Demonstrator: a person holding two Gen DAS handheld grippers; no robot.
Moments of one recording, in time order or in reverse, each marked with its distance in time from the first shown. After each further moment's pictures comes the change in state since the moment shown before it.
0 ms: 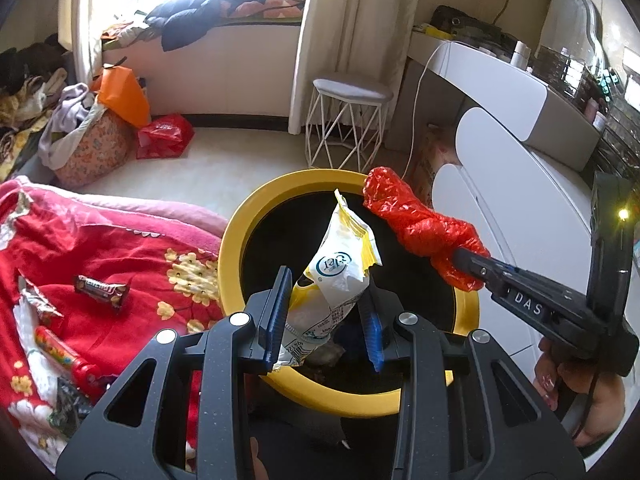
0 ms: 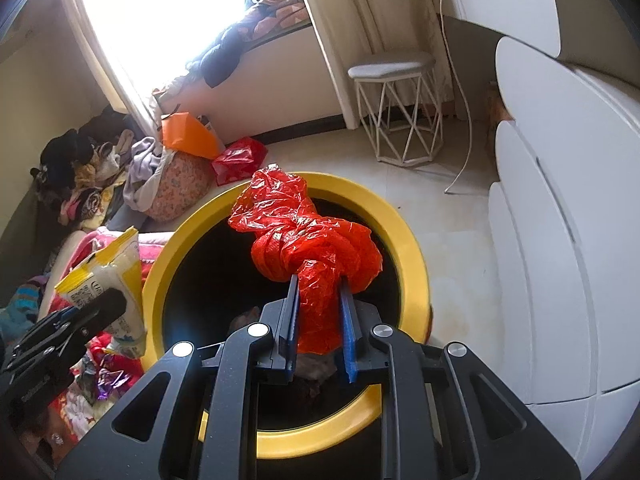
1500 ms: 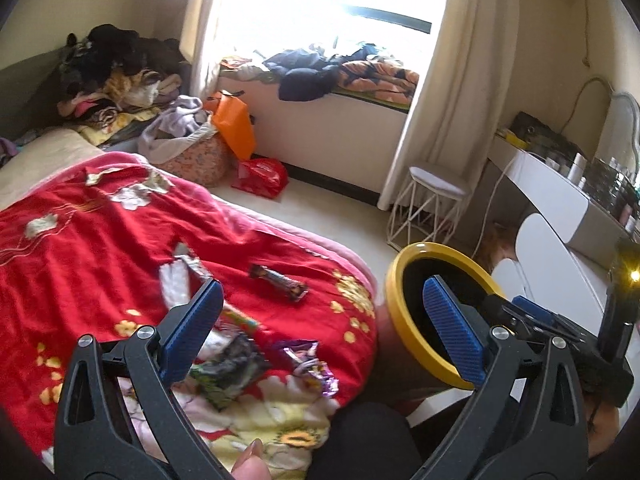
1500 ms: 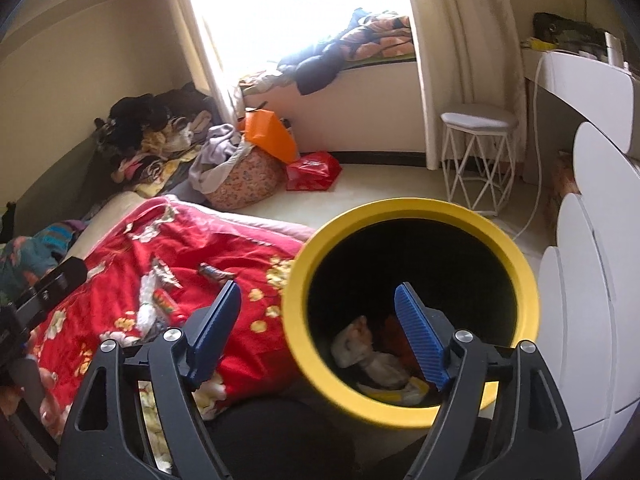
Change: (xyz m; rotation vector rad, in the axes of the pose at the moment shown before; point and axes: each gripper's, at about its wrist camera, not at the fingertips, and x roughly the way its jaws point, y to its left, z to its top) left arm -0.152 0.111 -0.055 -0.260 -0.280 0.227; right arm -0.047 0.126 -0.037 -0.264 -0.097 0.159
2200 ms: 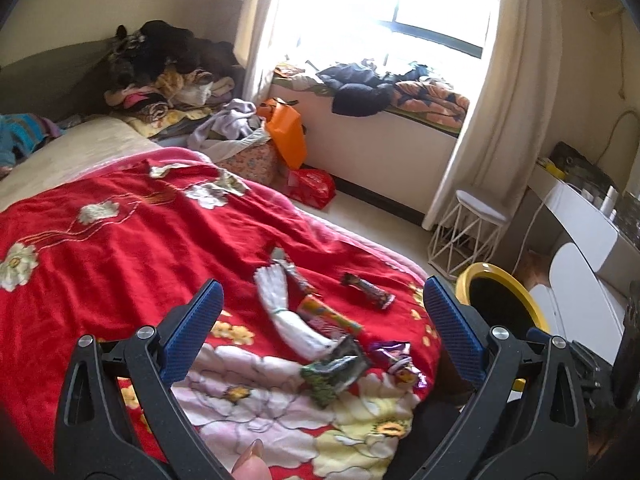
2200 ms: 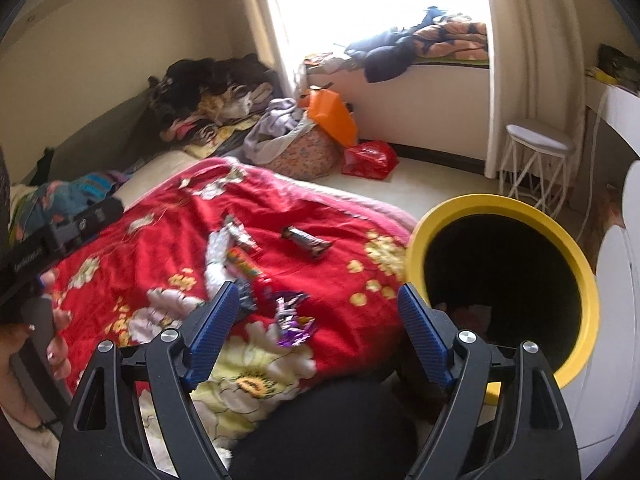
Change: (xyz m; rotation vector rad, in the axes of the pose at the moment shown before) left arm -0.038 0.087 0.000 -0.093 -0.047 0.124; right arm 0.009 0.099 -0.025 -0.179 0.058 0.129
